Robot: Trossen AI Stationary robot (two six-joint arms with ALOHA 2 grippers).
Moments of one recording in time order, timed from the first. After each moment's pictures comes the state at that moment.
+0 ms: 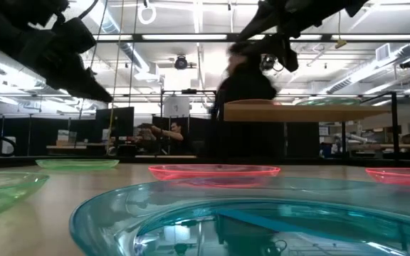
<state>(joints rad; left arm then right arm) -0.06 0.71 0.31 -0.11 -0.25 -0.14 -0.03 1.26 0.87 -0.03 0.10 0.71</state>
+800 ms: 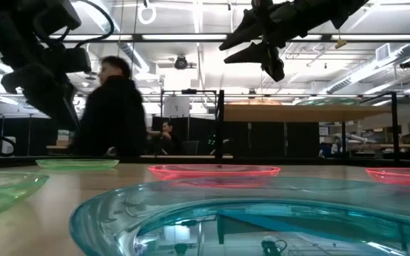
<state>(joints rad) -0.06 0.85 0.44 -0.58 -0.32 -0.25 -0.03 1.37 0.87 0.11 0.08 0.71</state>
